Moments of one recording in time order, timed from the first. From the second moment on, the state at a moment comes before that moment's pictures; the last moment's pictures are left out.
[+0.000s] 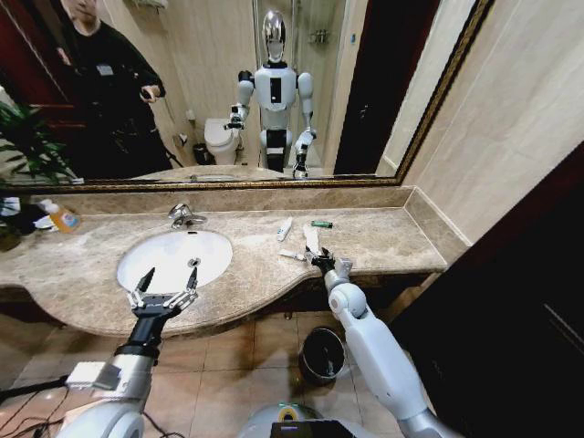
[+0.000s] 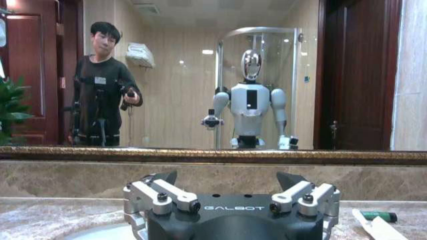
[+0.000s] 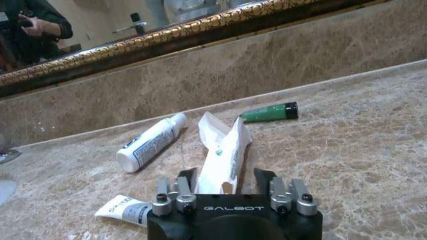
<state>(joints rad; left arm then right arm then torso) 1.84 -1.36 -0.82 -2.47 -0.37 0.04 0.05 -0.94 1.37 0.22 1.67 0.51 -0.32 0.25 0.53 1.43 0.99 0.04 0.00</state>
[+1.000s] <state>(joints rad) 1.84 -1.36 -0.82 -2.47 -0.37 0.04 0.05 -1.01 1.34 0.24 1.81 0.49 -0.32 0.26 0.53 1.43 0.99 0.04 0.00</state>
